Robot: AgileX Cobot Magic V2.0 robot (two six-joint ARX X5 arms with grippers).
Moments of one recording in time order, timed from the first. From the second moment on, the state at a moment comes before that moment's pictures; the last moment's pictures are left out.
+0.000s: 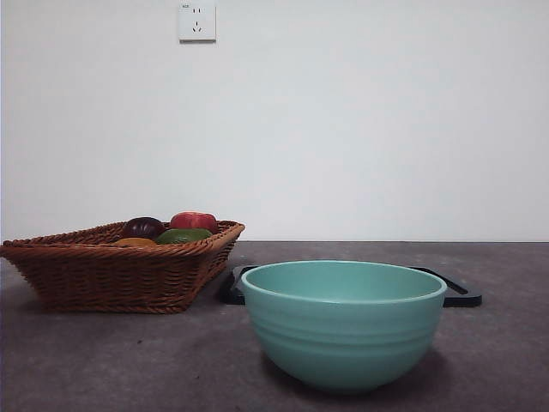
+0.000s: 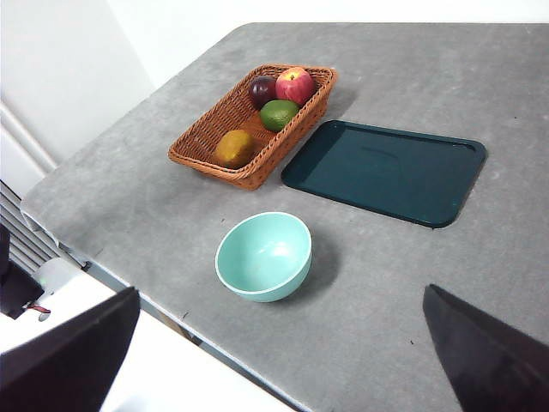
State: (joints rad) left arm -0.49 0.60 1.39 -1.37 0.40 0.04; right arm 0.67 0.21 1.18 -1.34 -0.06 0.32
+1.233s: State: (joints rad) left arm -0.34 0.60 1.39 -1.37 0.40 0.06; right arm 0.67 0.21 1.18 -1.34 -0.05 0.32
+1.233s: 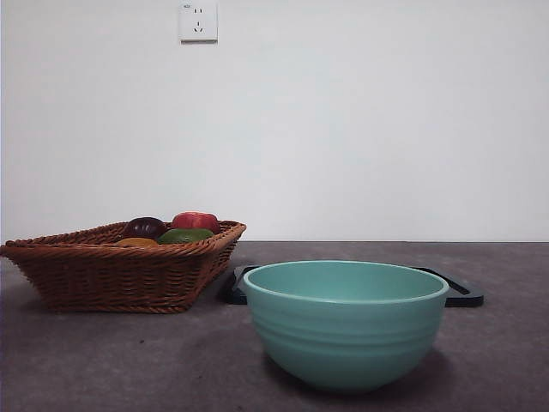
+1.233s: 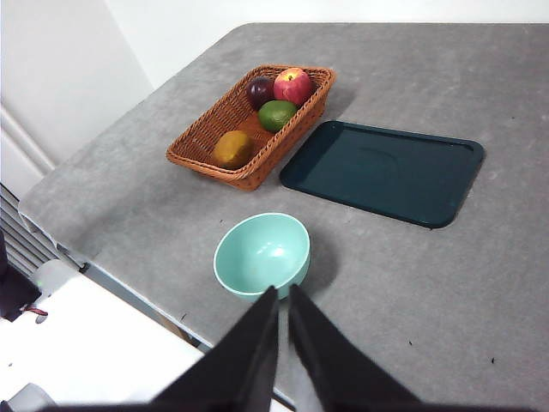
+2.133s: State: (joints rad) left arm 0.03 0.18 0.16 -0.18 0.16 -0.04; right arm 0.67 0.21 1.18 -1.34 -0.05 0.32
